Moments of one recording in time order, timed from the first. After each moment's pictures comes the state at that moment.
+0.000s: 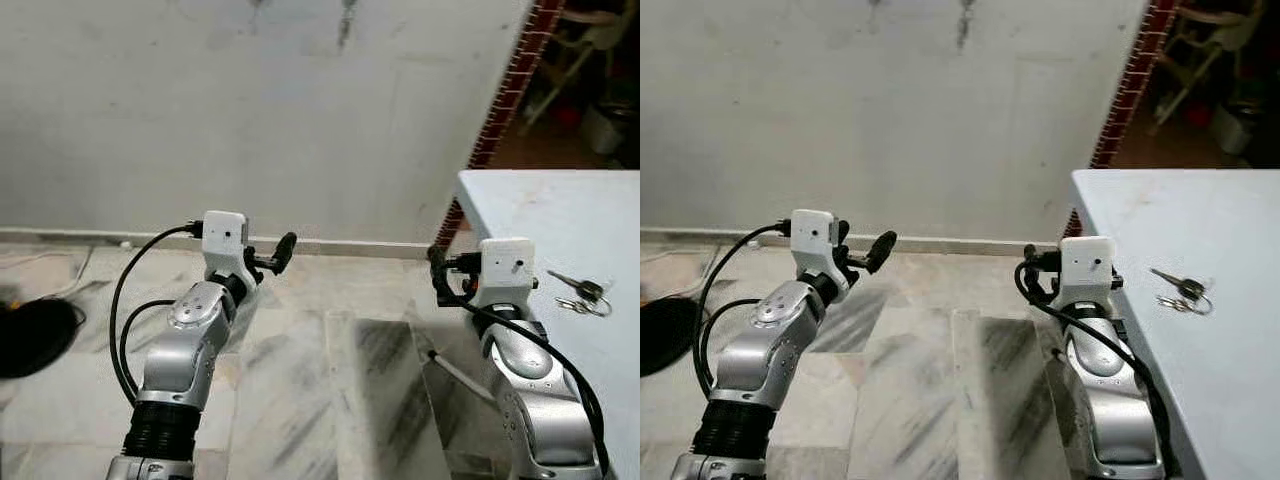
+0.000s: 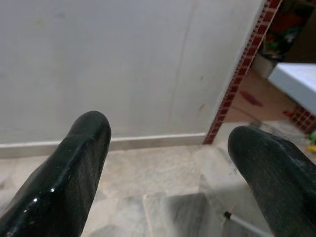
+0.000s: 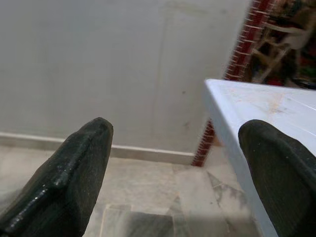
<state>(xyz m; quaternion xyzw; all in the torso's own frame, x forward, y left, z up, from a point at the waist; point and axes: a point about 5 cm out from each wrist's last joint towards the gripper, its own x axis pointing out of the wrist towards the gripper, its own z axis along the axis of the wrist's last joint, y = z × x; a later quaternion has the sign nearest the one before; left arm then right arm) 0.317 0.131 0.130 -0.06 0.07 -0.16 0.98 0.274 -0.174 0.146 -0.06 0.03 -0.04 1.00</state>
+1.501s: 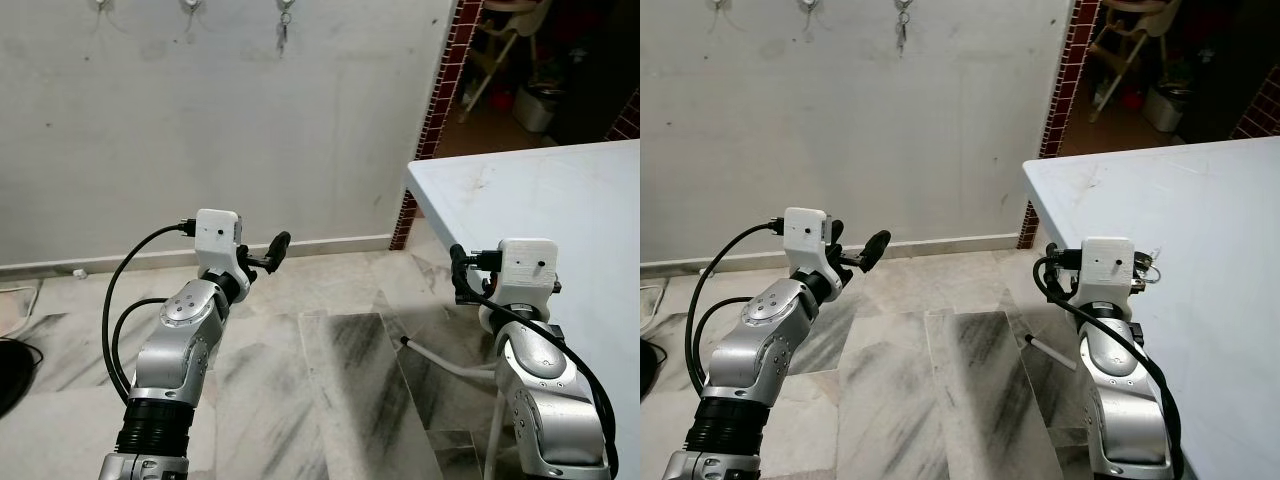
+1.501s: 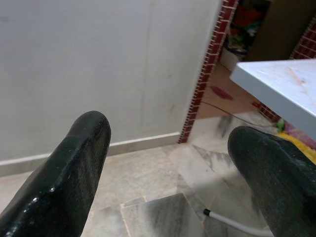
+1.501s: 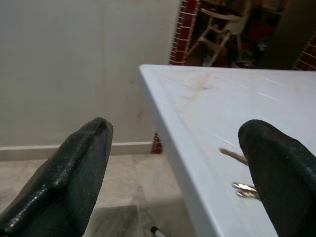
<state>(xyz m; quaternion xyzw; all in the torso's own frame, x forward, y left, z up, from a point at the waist) 0.324 0.133 0.140 -0.06 0.06 -0.16 0.98 0.275 -0.186 0.147 -0.06 0.03 -0.07 1.00</state>
